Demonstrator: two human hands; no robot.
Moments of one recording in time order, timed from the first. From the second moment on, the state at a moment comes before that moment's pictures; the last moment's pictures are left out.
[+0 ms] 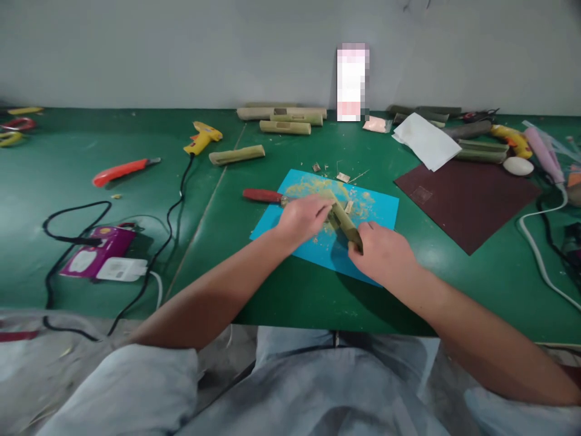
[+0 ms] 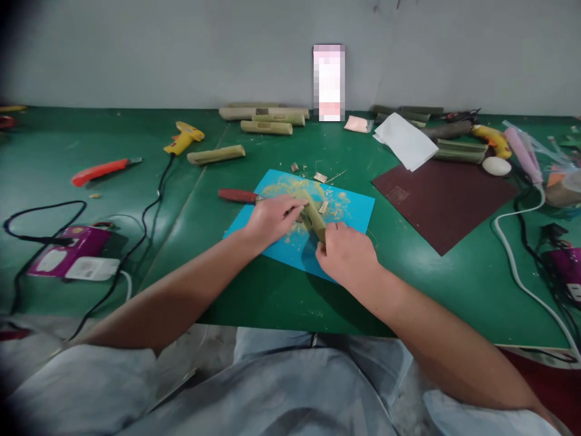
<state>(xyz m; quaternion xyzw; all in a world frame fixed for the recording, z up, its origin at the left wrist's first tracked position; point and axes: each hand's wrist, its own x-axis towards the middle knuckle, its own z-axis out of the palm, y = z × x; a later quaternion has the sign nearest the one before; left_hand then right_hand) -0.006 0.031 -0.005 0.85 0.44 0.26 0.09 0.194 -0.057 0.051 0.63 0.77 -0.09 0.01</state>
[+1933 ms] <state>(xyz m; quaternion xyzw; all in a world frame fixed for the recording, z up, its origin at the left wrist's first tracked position) -0.008 0.026 -0.004 0.86 0.46 0.22 0.08 0.193 -0.056 0.048 0.61 0.78 -0.08 0.03</state>
